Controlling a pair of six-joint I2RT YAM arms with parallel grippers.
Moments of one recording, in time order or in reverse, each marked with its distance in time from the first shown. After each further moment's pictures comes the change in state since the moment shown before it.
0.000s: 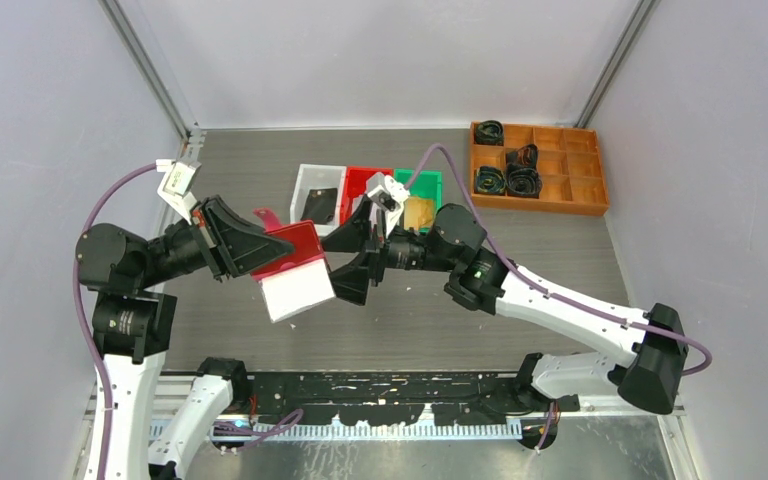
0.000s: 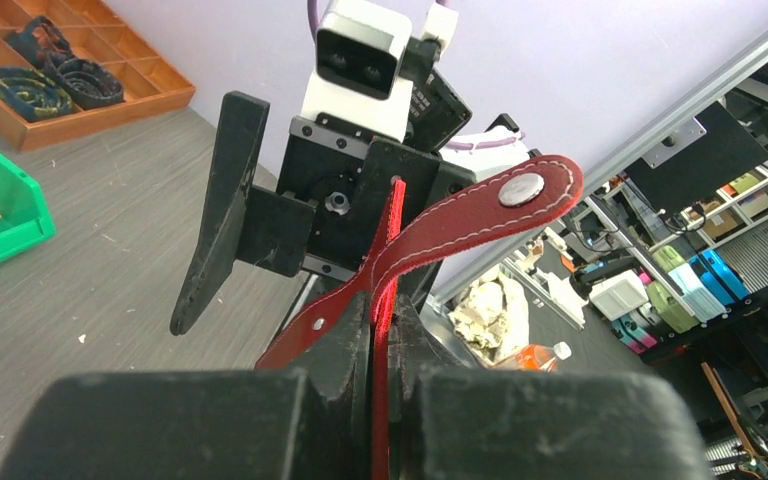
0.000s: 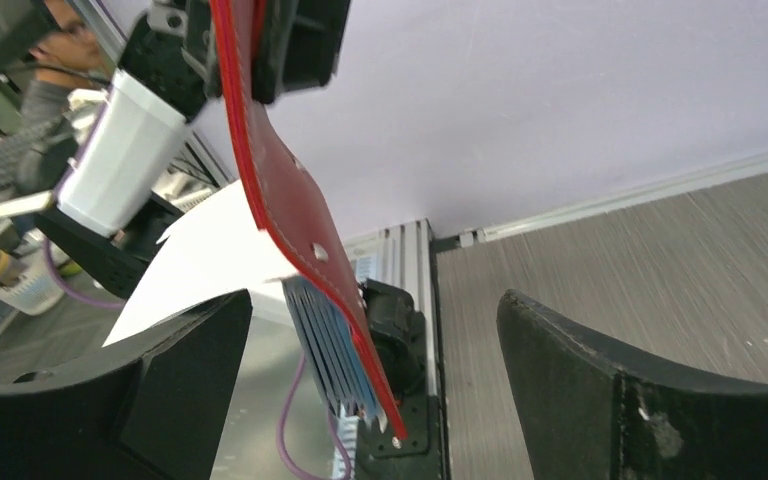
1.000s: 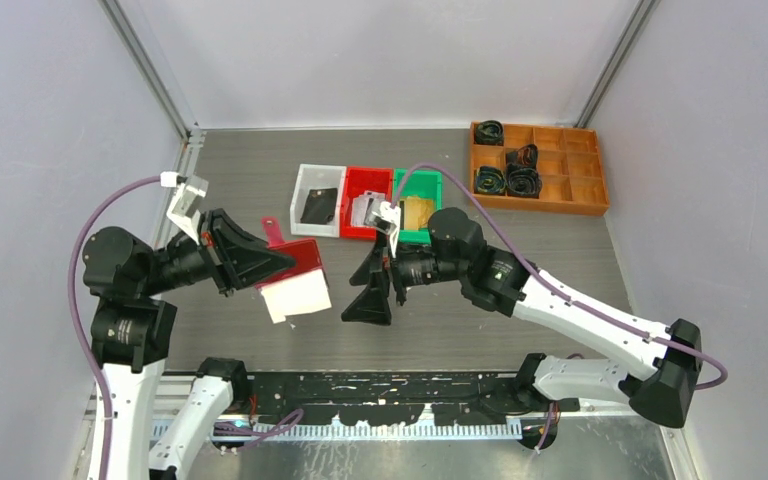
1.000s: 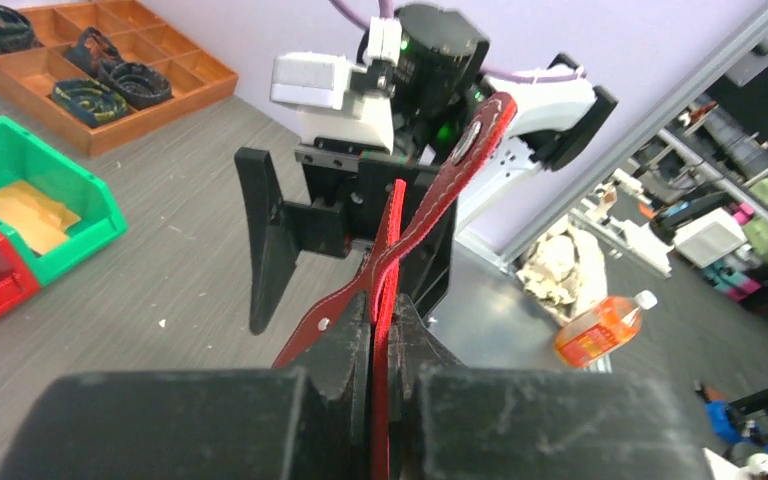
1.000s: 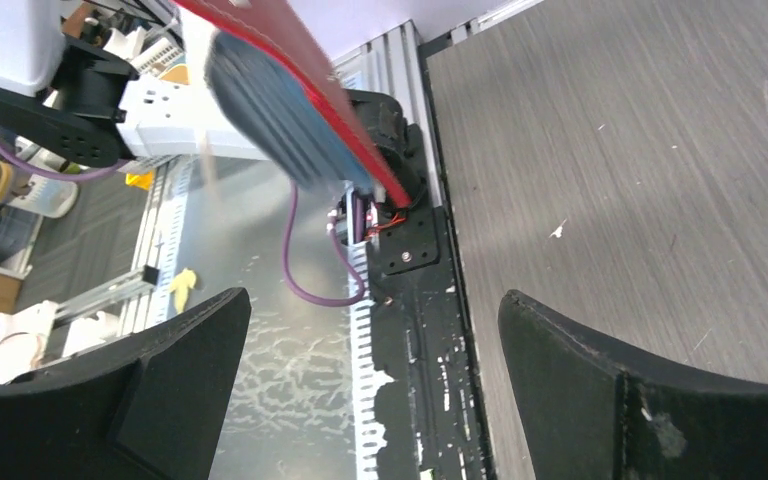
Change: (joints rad) left arm 0.000 -0.047 -0.021 -0.176 0.043 0.344; right arm -0.047 -0.072 0.043 -0.554 -0.101 -0.085
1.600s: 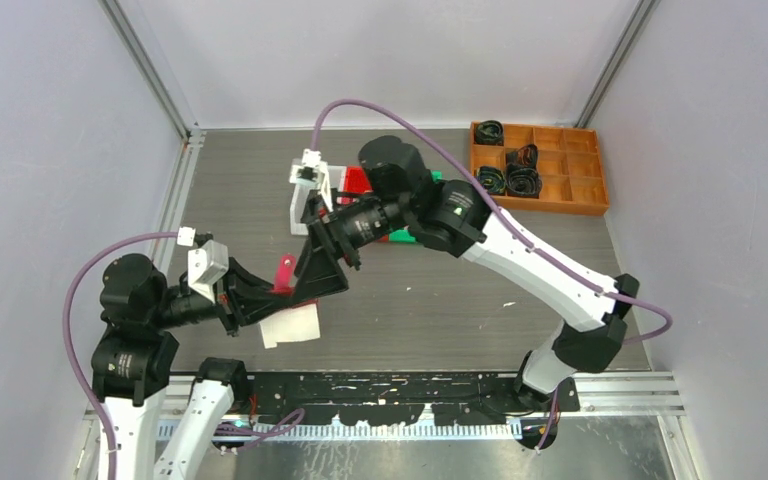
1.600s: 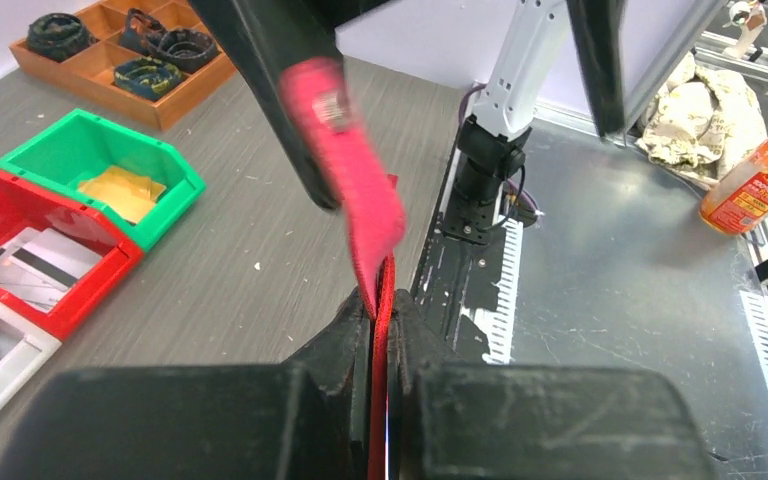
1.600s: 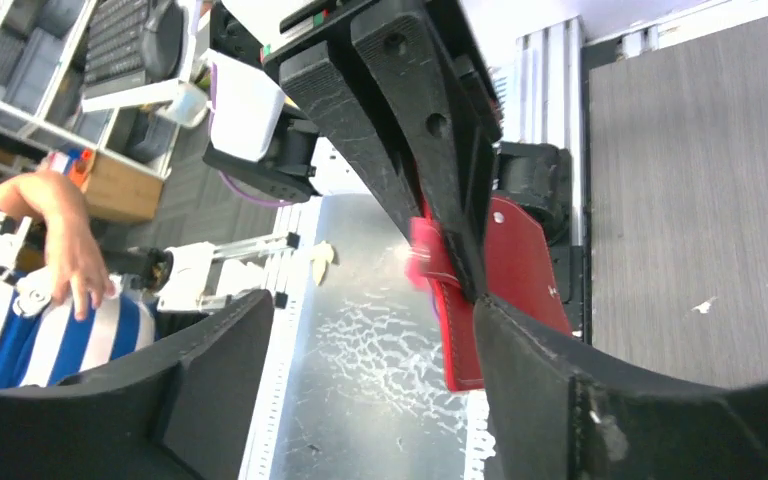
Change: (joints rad) left arm 0.000 -0.152 -0.094 -0.325 0.046 0.575; right arm 0.095 0.466 0.842 -0.484 -0.212 0.026
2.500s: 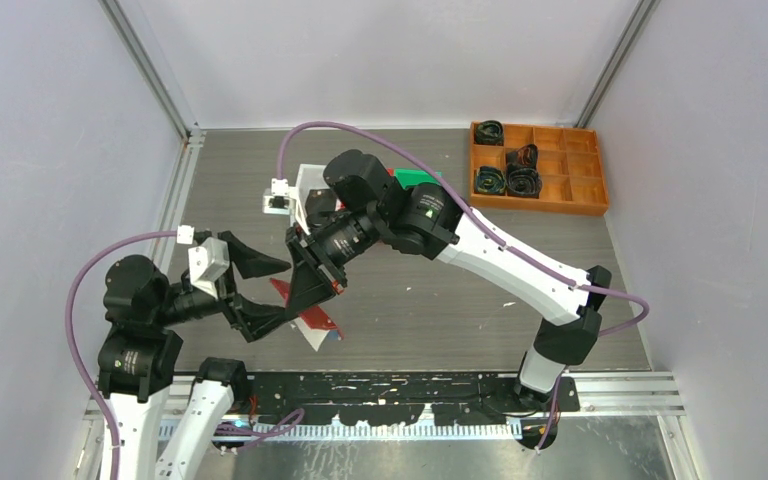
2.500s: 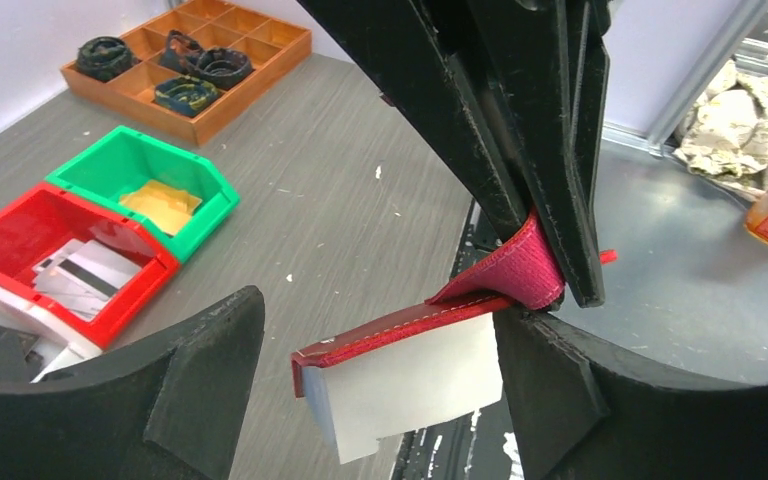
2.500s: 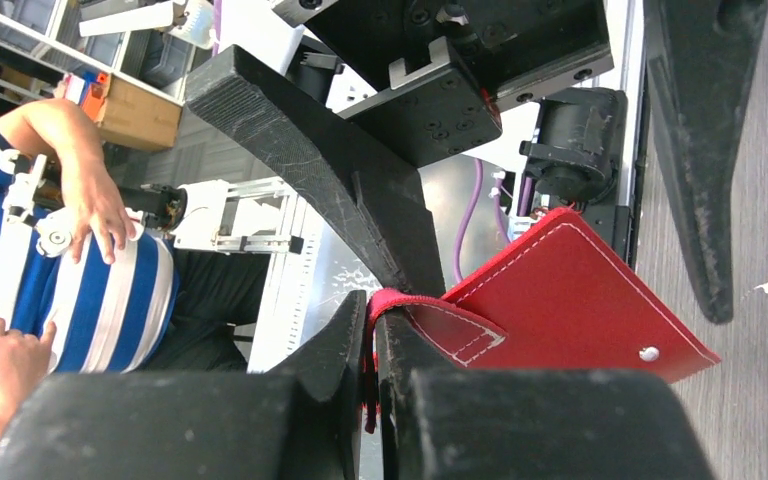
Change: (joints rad) left arm -0.003 -0.011 -0.057 0.106 -0.068 -0.013; right arm 0.067 0.084 0.094 -0.151 -0.020 -0.092
